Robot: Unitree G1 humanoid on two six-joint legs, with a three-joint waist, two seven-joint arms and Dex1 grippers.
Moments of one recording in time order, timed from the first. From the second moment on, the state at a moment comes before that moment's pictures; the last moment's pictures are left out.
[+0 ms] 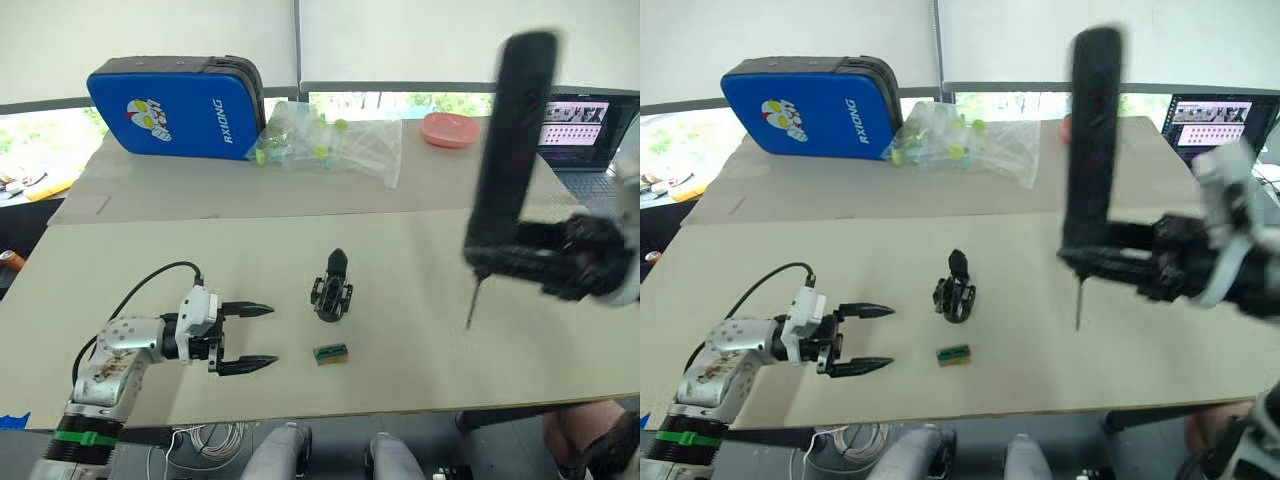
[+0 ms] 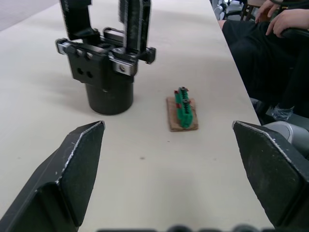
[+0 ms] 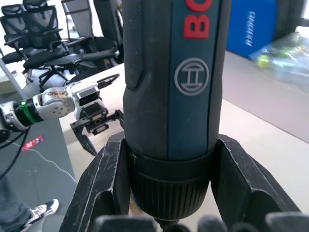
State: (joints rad) left arm -0.11 0.66 0.00 -0.04 -0.45 0.06 -1.34; right arm -0.38 -0.67 -0.62 -0.71 0.84 1.22 1.02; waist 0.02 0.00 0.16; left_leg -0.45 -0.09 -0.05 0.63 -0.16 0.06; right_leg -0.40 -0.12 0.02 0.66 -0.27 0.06
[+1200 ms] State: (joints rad) left arm -0.16 0.44 -0.24 0.04 -0.24 -0.01 -1.14; right arm -0.18 -0.44 0.07 -0.48 0.57 0.20 1.11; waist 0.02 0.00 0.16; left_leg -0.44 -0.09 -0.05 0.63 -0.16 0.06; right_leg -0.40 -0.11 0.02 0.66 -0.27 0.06
